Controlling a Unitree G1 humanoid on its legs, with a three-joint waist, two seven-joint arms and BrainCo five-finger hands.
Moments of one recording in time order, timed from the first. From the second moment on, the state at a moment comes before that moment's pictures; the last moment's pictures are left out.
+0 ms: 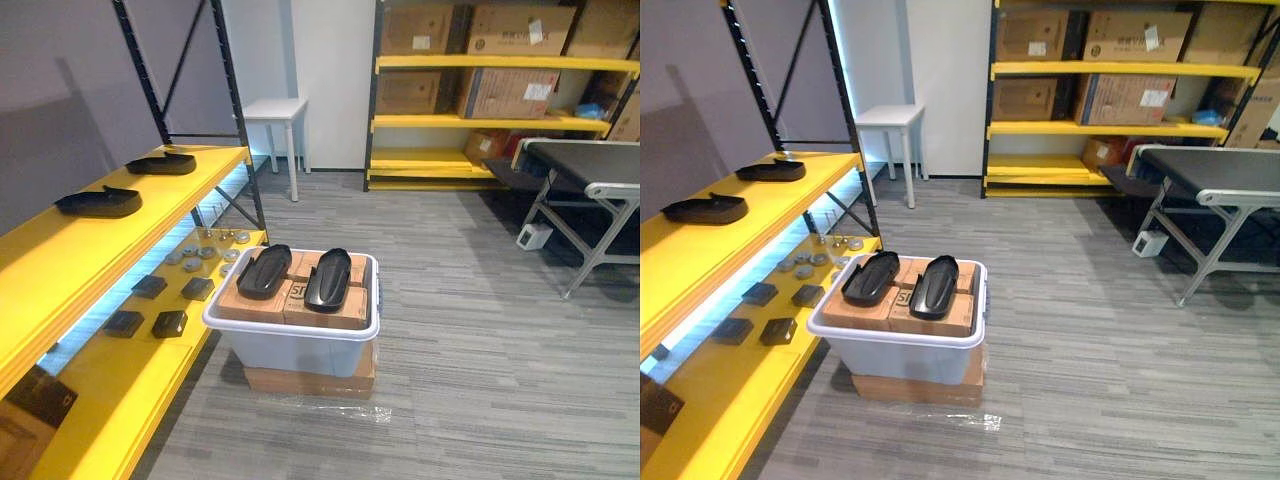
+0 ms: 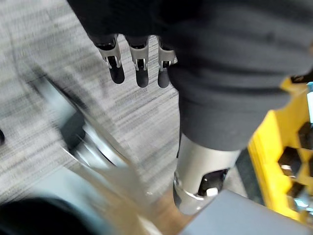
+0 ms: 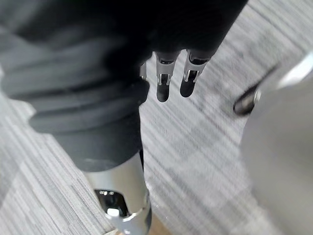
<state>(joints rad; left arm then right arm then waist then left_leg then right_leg) 0.21 -0.05 0.66 1.07 -0.21 -0.03 -0.05 0.13 -0.01 -0.77 1.07 0.23 -0.01 0.09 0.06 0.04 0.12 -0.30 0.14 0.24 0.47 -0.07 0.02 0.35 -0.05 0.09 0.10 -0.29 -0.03</state>
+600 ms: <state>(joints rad) 0.15 0.05 0.32 1.04 -0.15 -0.06 -0.02 0.15 -0.08 -0.23 0.23 -0.13 -0.06 -0.08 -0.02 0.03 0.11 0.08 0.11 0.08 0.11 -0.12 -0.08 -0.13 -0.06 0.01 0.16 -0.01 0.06</state>
